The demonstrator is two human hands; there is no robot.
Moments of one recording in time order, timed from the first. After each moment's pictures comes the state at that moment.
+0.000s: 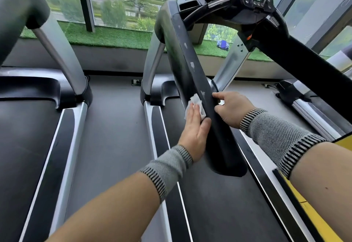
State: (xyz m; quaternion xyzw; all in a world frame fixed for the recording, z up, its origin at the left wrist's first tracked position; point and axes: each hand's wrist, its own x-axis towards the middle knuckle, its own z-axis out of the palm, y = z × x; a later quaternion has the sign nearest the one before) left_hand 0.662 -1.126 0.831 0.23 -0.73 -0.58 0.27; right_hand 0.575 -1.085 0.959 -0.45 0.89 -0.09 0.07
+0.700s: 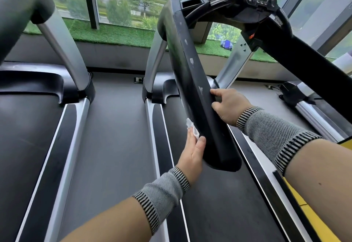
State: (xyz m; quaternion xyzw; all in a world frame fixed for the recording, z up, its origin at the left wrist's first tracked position) left_hand 0.684 -1.078 0.798 0.21 -0.65 -0.68 0.27; right_hand 0.569 -1.080 0.952 -0.46 0.88 -0.09 0.07
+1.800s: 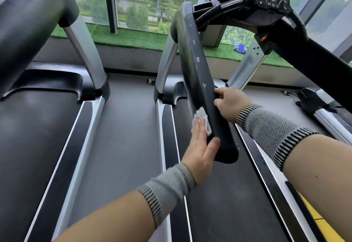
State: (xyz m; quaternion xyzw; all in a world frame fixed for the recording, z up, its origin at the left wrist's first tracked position) left_hand 0.692 -1.051 0.816 0.24 -0.75 -0.55 0.28; right_hand 0.574 -1.070 0.953 -0.48 0.87 -0.10 0.08
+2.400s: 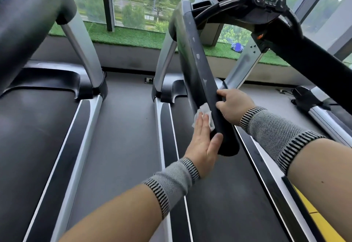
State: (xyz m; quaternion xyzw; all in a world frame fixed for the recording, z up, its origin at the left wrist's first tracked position) left_hand 0.692 -1.050 0.815 0.24 -0.77 -0.53 0.27; right_hand 0.587 -1.052 0.948 -0.47 0.88 -0.08 0.06
